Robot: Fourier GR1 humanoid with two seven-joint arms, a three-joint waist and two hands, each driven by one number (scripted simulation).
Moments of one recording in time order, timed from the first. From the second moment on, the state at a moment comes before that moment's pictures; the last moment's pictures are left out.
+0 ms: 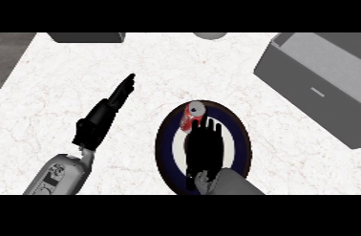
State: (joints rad) left arm -0.26 0.33 -0.34 -1.48 0.13 0.08 0.04; right arm -0.43 -0.02 0.78 -1.40 0.80 0.20 1.20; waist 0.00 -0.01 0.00
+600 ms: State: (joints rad) left arm -0.26 0.31 -0.32 -1.49 0.11 0.06 0.06; right arm -0.39 -0.03 0.78 -1.34 0.83 0.19 1.18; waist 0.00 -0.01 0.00
